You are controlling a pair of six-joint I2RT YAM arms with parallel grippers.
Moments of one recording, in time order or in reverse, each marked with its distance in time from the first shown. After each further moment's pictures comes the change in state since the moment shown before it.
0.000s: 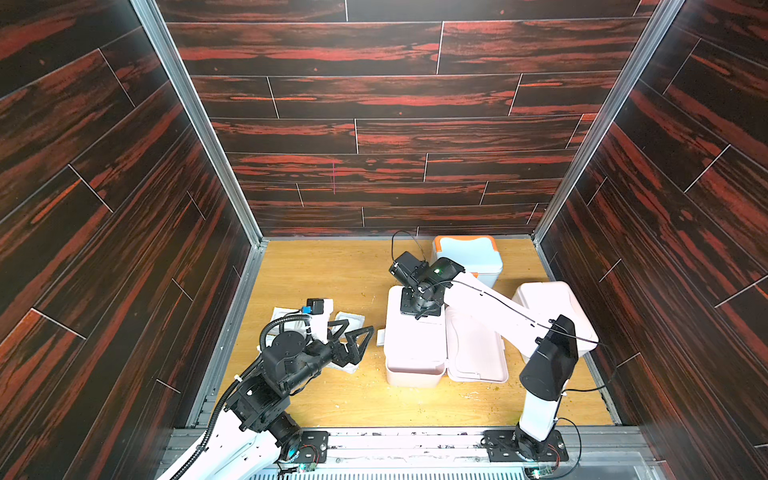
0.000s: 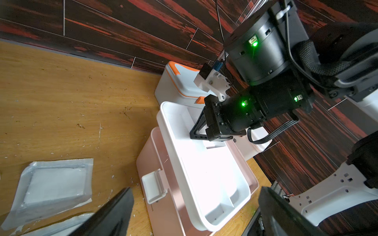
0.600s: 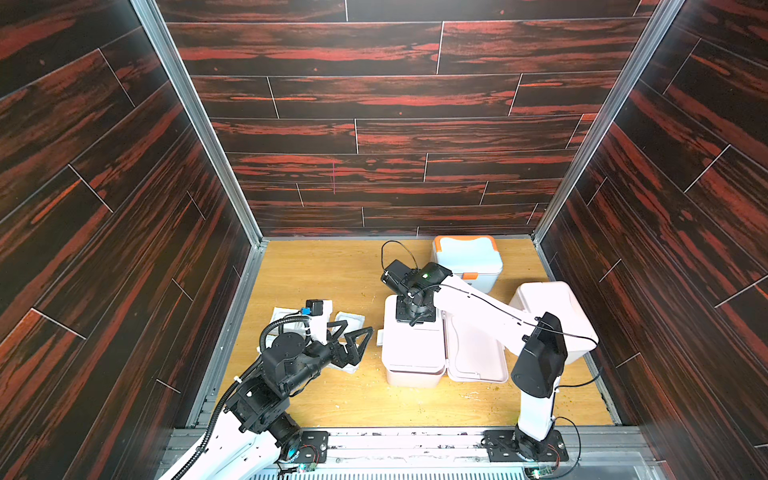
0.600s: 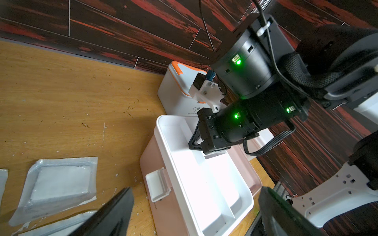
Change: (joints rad) left arm 0.000 -0.005 -0.012 -0.004 -0.010 0.003; right arm 0.034 0.052 0.002 -0.029 0.010 0.012
